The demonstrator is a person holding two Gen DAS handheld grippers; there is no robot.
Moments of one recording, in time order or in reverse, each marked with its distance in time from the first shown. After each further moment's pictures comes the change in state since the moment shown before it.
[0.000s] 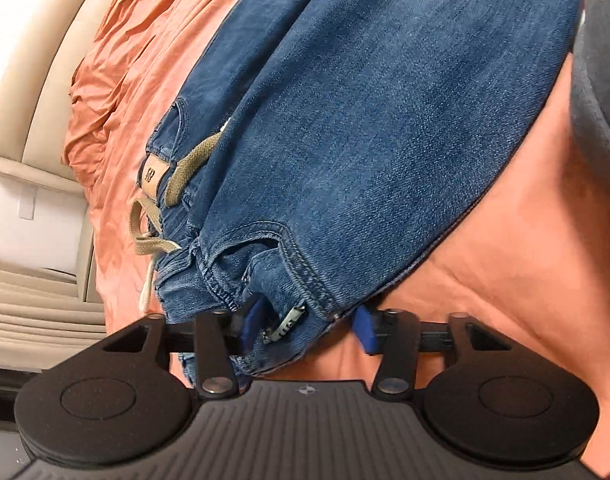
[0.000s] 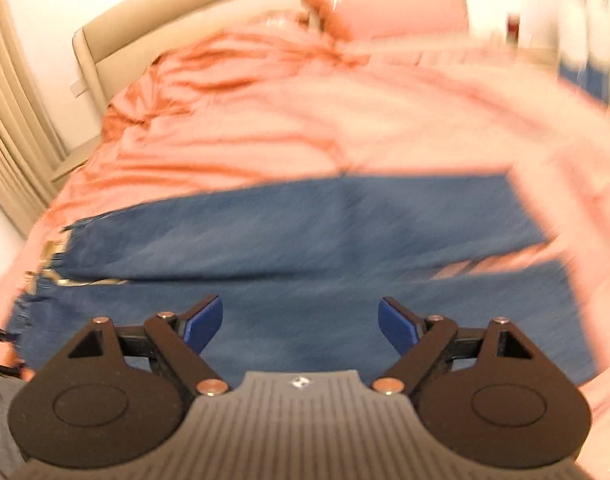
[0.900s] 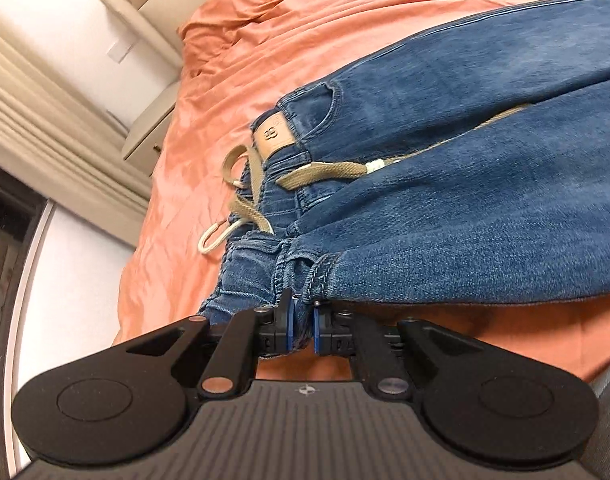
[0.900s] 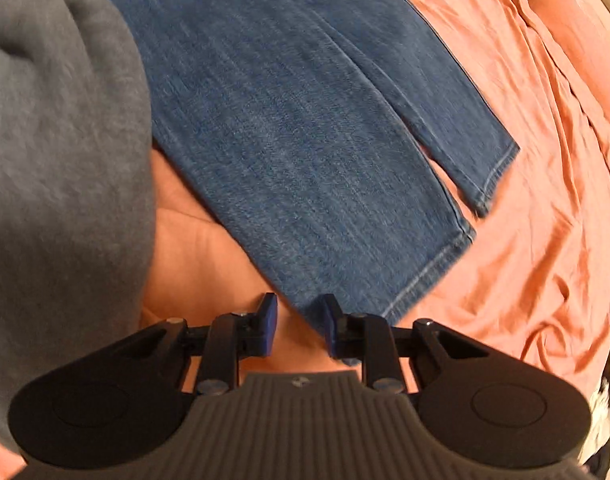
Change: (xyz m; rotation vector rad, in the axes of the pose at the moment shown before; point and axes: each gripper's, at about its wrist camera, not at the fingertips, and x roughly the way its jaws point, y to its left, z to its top) left arm -0.042 0.067 0.048 -0.599 0.141 0.094; right arm 0.040 -0.151 -0.074 -0.959 0.497 0.010
